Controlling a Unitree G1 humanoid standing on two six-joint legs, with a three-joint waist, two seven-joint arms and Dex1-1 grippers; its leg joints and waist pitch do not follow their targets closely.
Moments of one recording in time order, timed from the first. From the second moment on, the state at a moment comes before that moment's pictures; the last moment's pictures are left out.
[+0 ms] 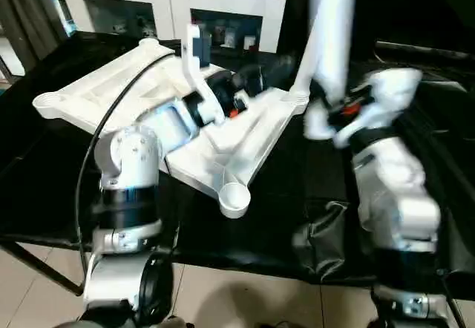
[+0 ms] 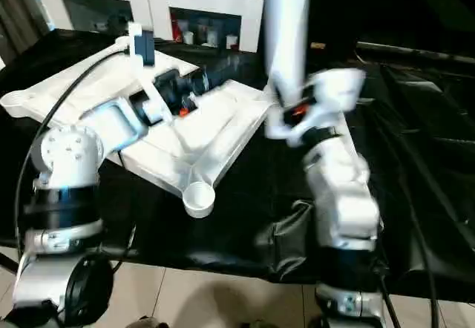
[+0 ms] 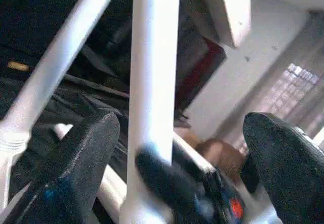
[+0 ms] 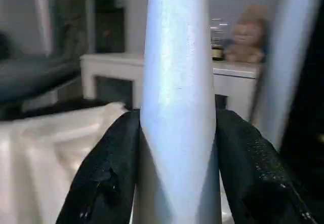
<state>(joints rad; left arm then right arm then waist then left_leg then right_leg) -0.82 0.00 0.30 0.12 -0.67 0.93 -0.52 -0.42 -0.08 -0.09 -0.05 0.14 0.23 0.40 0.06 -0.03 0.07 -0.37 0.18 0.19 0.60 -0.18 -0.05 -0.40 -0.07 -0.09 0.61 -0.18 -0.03</state>
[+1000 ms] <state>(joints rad) -0.87 -0.07 0.40 0.22 -0.69 0.88 -0.22 -0.43 -0.17 0.22 0.09 -0.29 0.11 0.25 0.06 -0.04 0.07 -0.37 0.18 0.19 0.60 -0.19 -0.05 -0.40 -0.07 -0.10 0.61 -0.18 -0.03</state>
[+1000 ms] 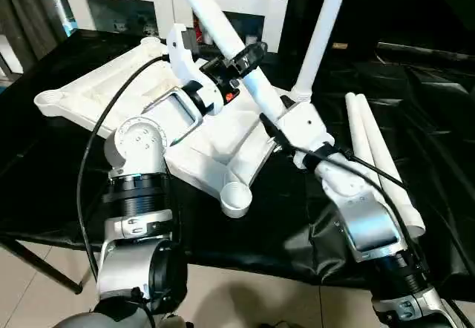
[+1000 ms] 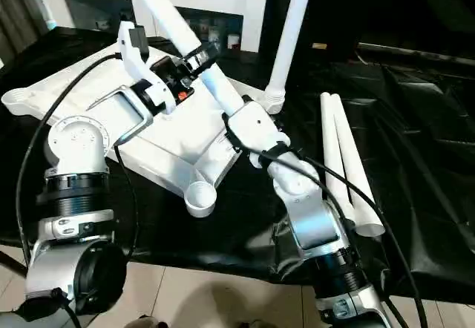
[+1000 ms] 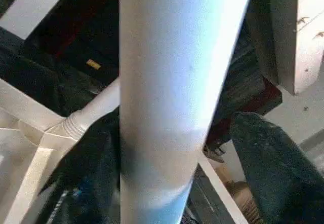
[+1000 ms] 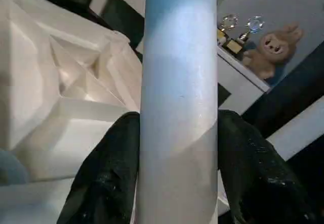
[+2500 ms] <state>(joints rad) -0.86 0.20 0.17 0.17 -0.71 0.93 -0.62 -0.51 -0.48 0.04 -0.03 0.43 0.77 0.97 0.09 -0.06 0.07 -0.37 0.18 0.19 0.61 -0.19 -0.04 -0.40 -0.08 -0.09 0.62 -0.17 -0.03</state>
